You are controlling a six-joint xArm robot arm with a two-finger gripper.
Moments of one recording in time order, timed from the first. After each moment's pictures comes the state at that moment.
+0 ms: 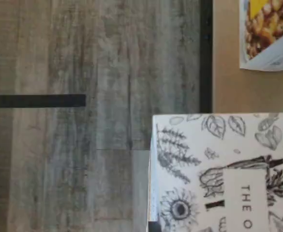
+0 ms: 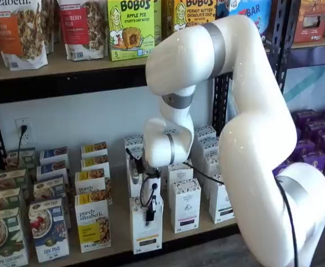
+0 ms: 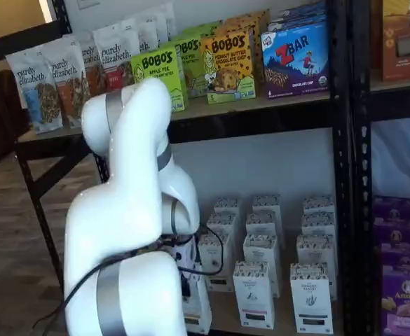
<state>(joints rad) 0.36 0.78 -1.12 0.30 0.30 -1.49</state>
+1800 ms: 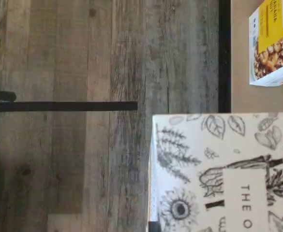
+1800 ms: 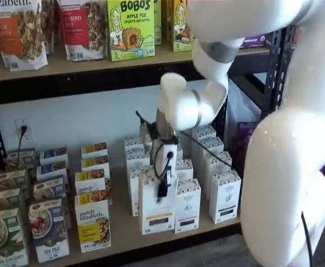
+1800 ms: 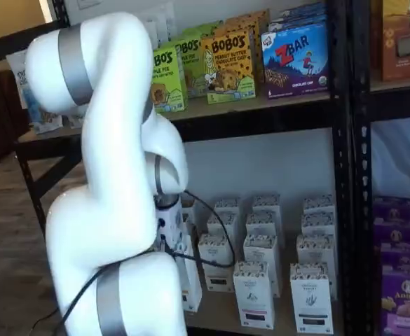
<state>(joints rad) 0.36 0.10 -0.62 0.20 0.43 -1.37</state>
